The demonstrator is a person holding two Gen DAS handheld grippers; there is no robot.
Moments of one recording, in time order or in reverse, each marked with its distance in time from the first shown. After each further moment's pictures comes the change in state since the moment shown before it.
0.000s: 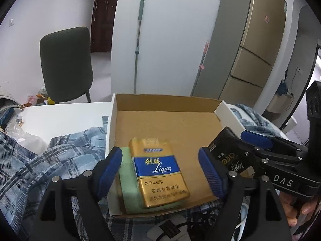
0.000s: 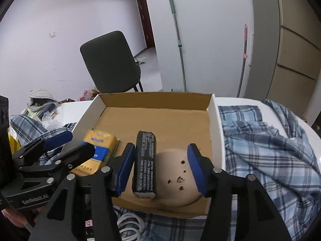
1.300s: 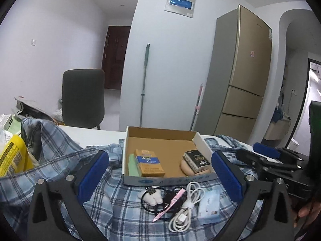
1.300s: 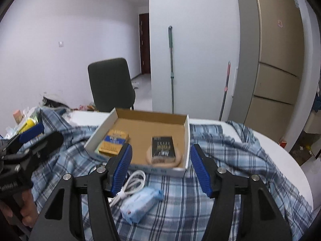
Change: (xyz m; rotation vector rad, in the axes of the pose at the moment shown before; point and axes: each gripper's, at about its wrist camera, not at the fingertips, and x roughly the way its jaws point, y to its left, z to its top) left arm -0.161 -0.028 -0.056 -0.005 -0.322 0.053; right arm -0.135 0.024 -0.049 -0.090 -0.202 -0.100
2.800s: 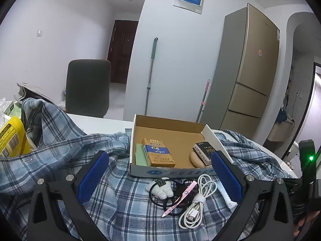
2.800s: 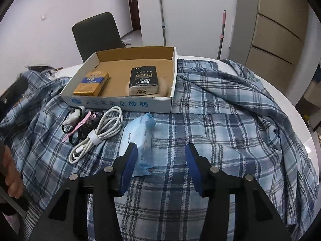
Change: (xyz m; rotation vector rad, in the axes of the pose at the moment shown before) left arm 0.014 0.013 -0.016 -0.046 0.031 0.022; right arm 0.034 -0.033 -0.060 0.070 0.343 -0.013
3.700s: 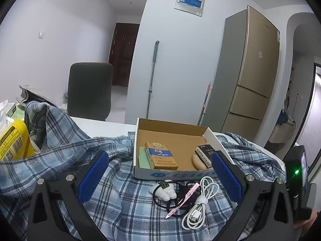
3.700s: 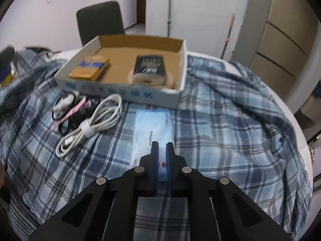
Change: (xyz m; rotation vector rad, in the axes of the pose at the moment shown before) left arm -0.004 0.004 0.000 0.008 -0.026 0.011; right arm 0.026 0.017 -0.005 -0.113 0.040 -0.060
